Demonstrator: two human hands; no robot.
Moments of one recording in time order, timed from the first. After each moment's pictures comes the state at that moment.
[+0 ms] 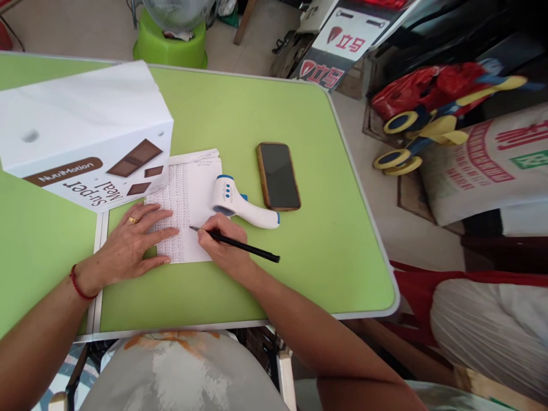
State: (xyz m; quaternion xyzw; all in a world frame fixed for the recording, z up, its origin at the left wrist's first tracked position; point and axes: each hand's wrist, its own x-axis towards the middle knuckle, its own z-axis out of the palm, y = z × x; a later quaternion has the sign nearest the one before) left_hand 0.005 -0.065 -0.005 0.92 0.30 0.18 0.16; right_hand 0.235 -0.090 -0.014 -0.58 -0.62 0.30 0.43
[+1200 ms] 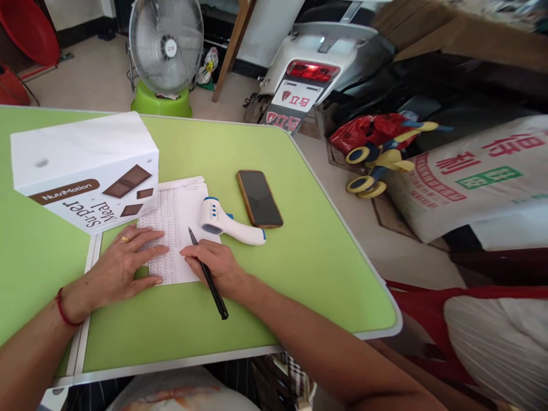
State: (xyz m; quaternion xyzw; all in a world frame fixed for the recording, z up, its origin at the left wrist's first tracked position) left_hand 0.003 -0.061 -0.004 0.94 0.27 0.19 0.11; right_hand 0.254 -0.081 -0.028 -0.33 -0.85 0.07 0.41
